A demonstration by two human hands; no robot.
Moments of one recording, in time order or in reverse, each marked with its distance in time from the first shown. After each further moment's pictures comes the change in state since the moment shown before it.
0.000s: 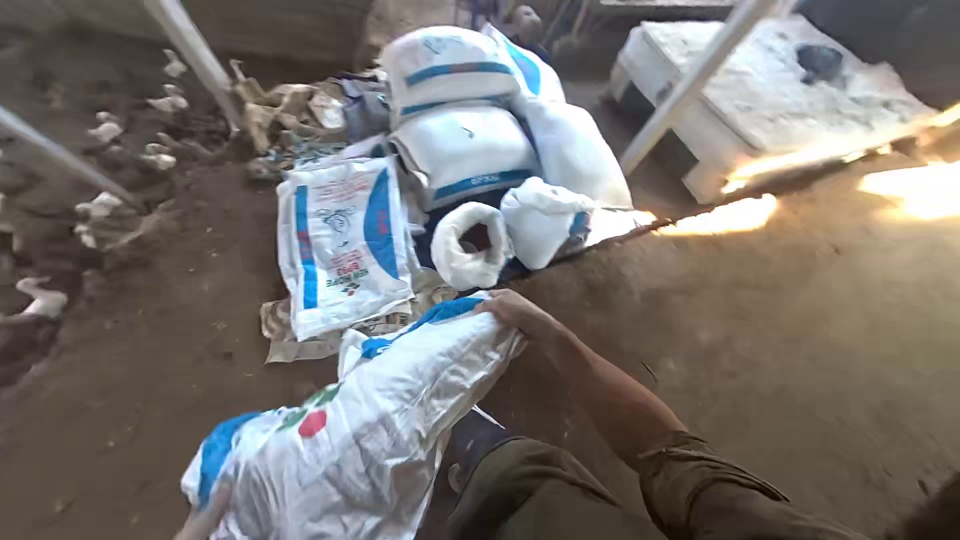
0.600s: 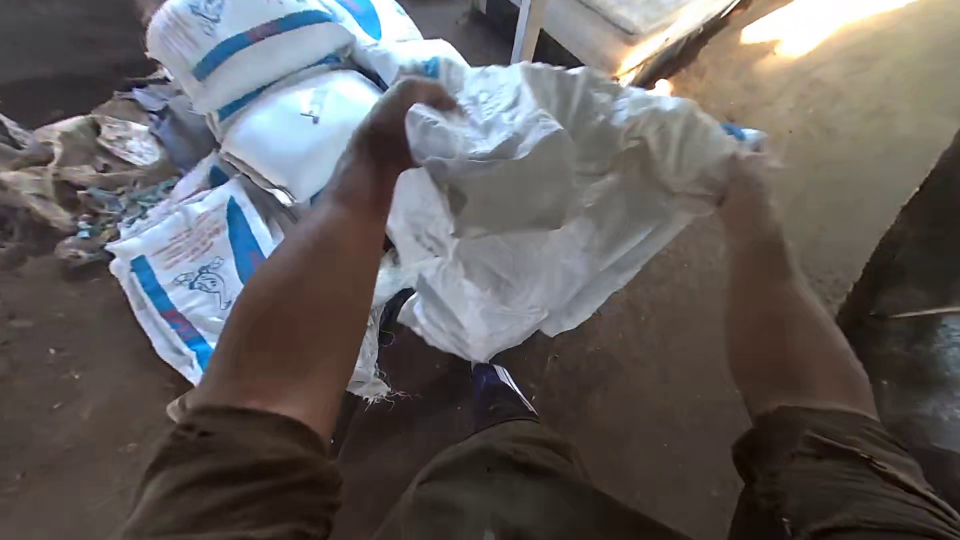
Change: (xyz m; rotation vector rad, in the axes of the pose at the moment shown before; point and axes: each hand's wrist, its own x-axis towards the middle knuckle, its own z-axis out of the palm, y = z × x) left_hand 0.031 0.365 0.691 0.041 -1.218 0.353; right_hand -0.219 0.192 -0.506 0.332 1.343 -0.335
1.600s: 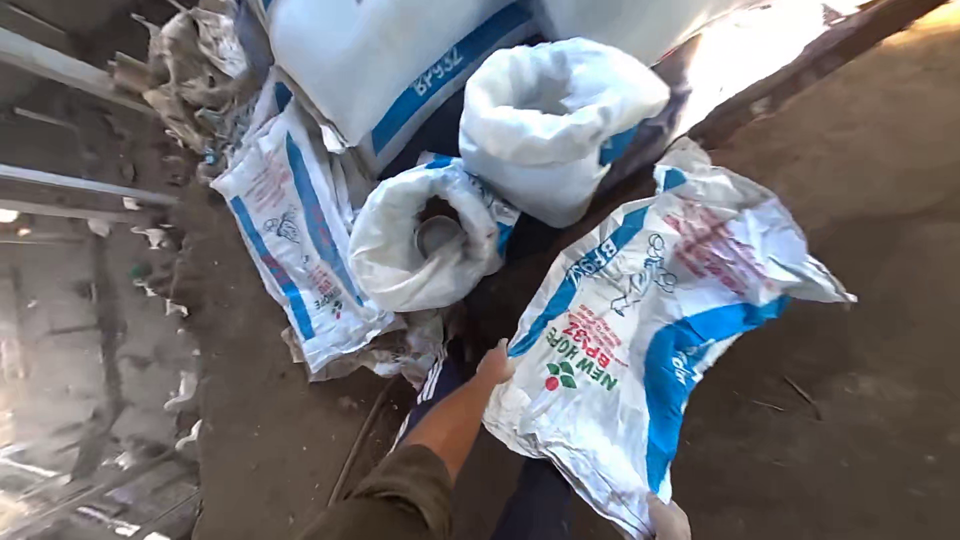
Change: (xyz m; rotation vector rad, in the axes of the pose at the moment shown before) left_hand 0.097 -0.637 -0.157 0.768 -0.069 -1.286; right_hand -0.244 0.509 0.202 -0.807 -0.422 1.543
